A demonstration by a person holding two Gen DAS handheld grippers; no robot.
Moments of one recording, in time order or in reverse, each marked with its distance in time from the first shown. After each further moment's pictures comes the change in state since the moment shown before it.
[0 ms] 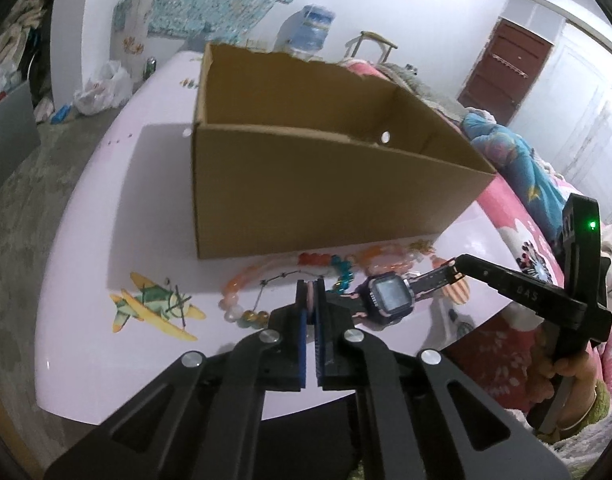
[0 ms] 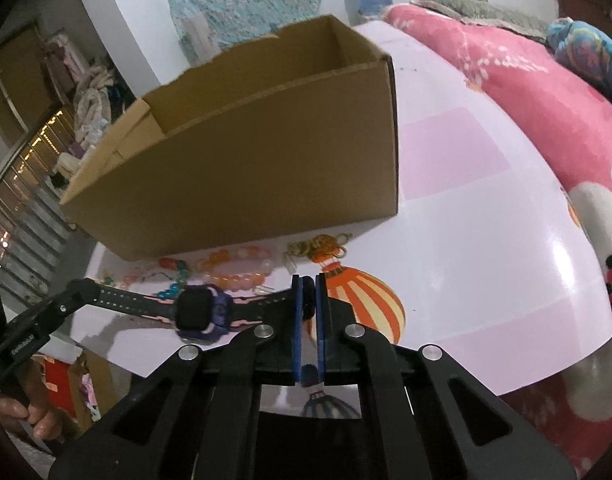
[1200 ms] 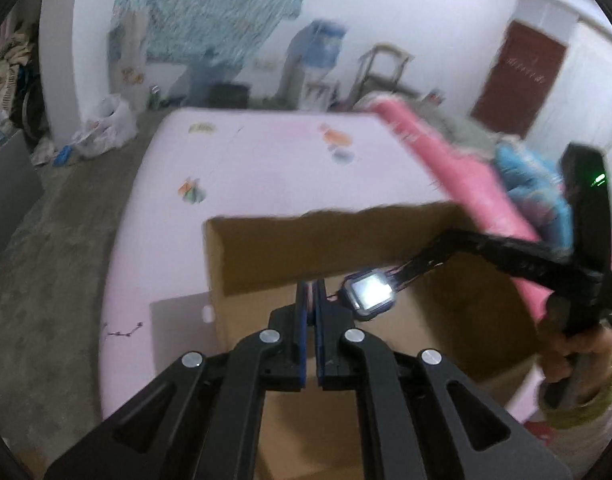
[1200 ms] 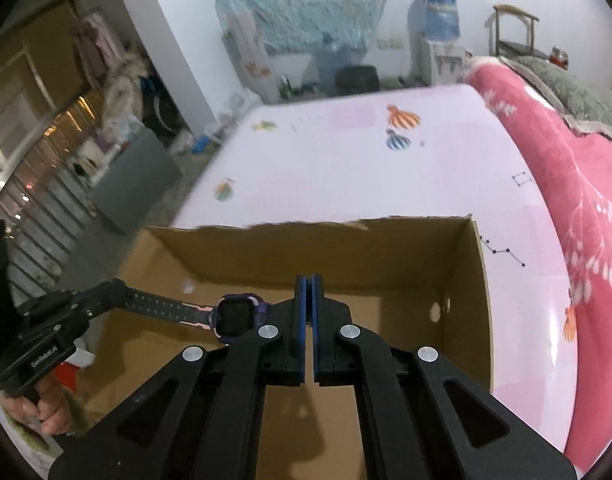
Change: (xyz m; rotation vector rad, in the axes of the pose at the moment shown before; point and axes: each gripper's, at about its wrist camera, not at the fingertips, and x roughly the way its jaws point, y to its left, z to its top) left arm 0.064 0.044 0.201 0.030 0.008 0.118; right arm 0.081 0.061 0.215 -0.161 0.026 0.067
